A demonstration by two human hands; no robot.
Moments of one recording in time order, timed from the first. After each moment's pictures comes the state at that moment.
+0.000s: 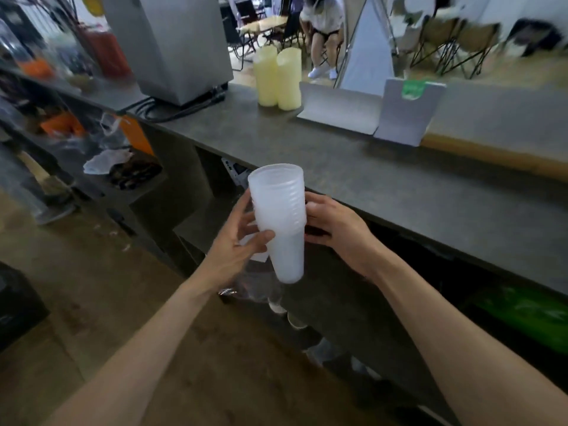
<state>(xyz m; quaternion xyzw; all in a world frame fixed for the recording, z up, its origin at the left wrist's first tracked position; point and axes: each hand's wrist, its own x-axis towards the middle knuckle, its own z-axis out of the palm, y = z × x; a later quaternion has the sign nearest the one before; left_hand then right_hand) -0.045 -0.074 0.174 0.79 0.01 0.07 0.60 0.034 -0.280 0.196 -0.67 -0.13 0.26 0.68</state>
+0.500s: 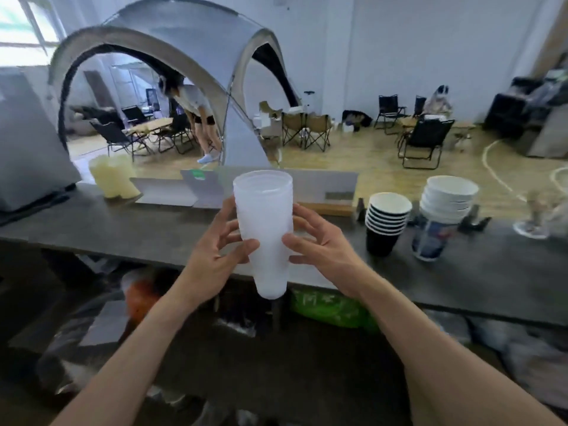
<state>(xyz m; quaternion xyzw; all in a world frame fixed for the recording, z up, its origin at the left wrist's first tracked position) -0.067 -0.428 0.299 0.77 -0.22 0.08 0.60 -0.072 -0.650 0.306 -0.72 -0.15 0.02 0.68</state>
